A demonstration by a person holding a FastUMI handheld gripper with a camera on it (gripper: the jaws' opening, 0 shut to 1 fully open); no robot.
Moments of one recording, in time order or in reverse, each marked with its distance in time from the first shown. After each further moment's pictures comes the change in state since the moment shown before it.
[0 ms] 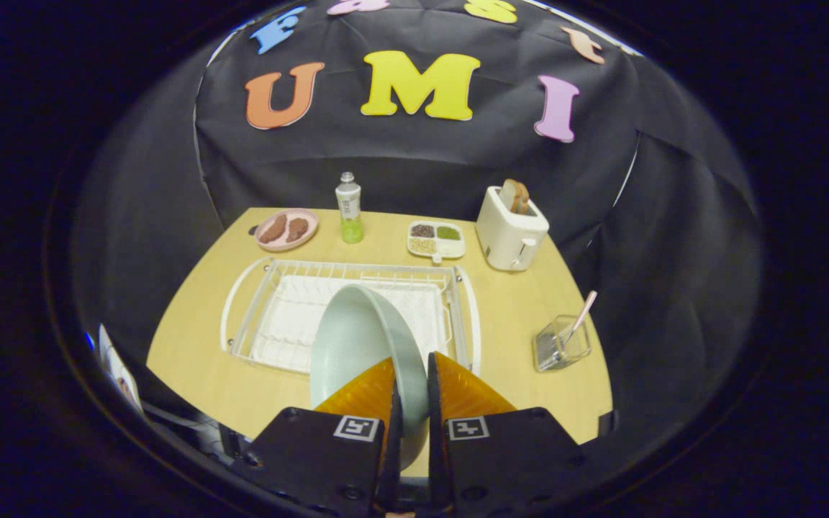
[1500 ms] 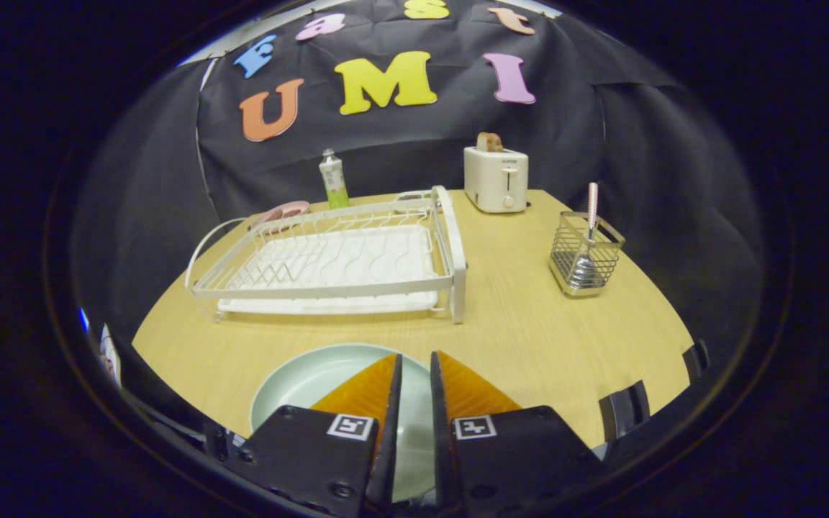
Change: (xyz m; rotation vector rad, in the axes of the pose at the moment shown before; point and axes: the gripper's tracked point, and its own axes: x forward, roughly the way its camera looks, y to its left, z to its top) arm 0.100 -0.056 -0.132 0.130 -0.223 0.053
